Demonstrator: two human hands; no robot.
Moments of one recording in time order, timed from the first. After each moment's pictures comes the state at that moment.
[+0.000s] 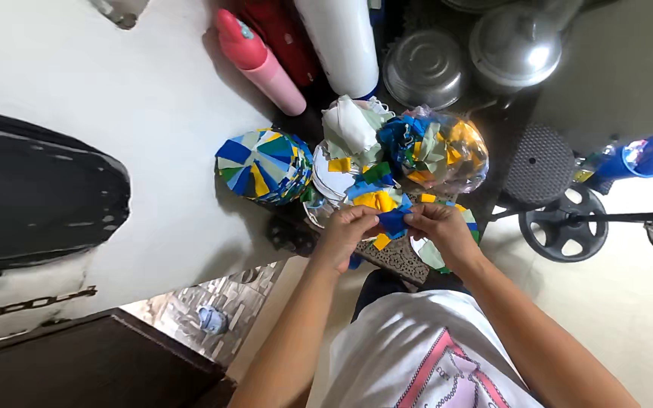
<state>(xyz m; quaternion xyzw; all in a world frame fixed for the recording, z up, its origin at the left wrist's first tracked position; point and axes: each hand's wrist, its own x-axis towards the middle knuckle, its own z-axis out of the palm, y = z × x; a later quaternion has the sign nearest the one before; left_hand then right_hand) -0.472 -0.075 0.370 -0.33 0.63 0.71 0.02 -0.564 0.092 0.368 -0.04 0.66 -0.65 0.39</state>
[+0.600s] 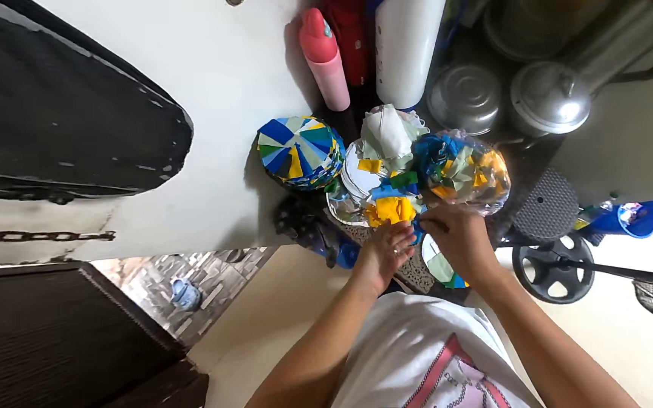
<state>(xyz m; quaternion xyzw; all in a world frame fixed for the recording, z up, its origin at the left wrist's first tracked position) -0.451 -0.044 0.344 -0.41 0.27 0.87 -0.03 -0.560 0.073 0.403 -0.37 0.82 -0.37 0.23</state>
